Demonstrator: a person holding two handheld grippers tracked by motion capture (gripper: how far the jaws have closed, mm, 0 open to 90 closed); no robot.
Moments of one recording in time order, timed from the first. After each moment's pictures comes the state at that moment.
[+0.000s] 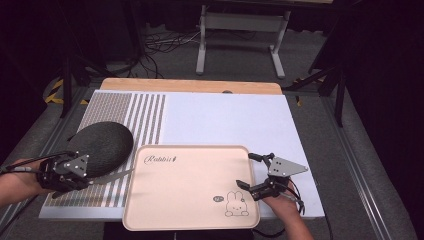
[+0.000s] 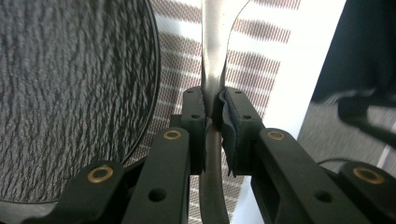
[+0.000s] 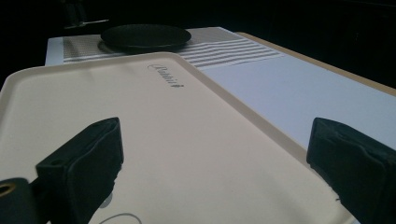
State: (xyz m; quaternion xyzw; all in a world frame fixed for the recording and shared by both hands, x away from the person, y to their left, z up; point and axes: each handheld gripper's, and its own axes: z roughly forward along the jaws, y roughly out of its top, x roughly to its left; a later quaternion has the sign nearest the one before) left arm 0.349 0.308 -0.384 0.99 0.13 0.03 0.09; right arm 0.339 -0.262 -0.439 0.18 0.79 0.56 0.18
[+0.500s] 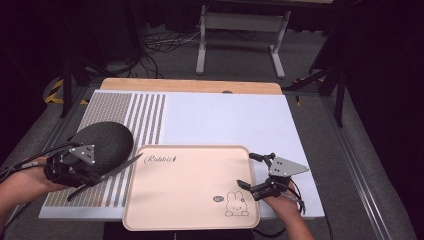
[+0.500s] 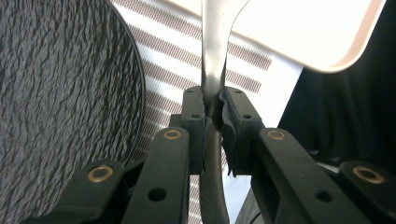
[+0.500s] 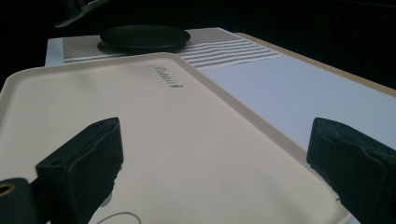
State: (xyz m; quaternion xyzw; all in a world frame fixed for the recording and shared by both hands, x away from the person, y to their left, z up) left arm 0.352 0.287 -0.367 0.97 0.20 -0.01 0.16; right arm 0.339 -0.264 -0.438 0.18 0.79 0.56 0.18
